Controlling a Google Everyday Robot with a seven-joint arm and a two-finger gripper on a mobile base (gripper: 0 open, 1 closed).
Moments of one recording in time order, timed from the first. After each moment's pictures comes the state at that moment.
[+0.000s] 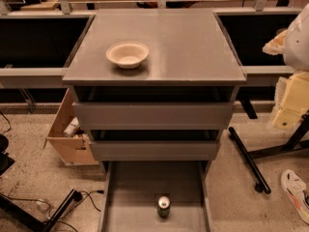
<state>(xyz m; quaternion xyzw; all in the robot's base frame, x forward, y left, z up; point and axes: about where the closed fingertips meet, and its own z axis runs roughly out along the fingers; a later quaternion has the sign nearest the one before) 0.438 -0.217 0.977 -0.60 0.78 -0.03 0.16</state>
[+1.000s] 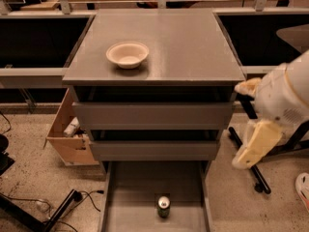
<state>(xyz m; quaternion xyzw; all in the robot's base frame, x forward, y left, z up) 0.428 -0.178 0.895 -0.60 0.77 0.06 0.23</state>
